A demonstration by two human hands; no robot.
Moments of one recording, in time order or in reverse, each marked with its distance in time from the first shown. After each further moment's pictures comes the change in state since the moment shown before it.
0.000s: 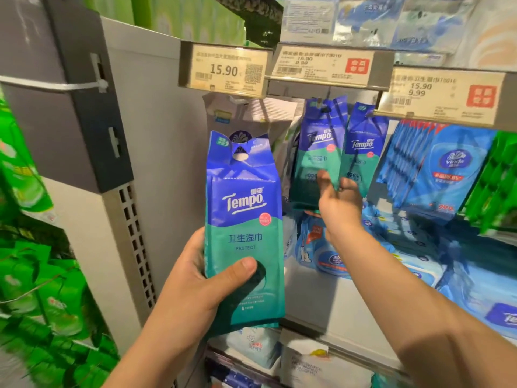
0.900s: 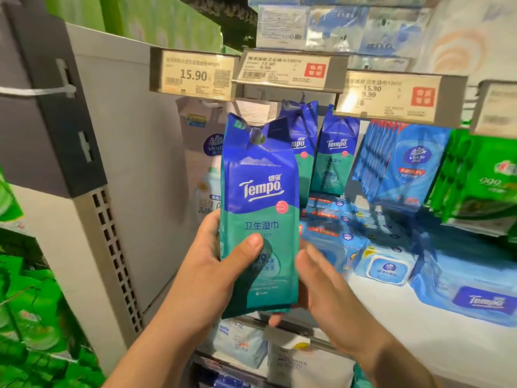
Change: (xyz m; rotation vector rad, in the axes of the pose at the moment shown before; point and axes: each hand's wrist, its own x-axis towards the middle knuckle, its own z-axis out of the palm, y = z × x) left_hand 0.015 -0.004 0.035 0.047 -0.115 0.079; right_hand -0.146 0.003 -0.091 0.315 -0.913 0.039
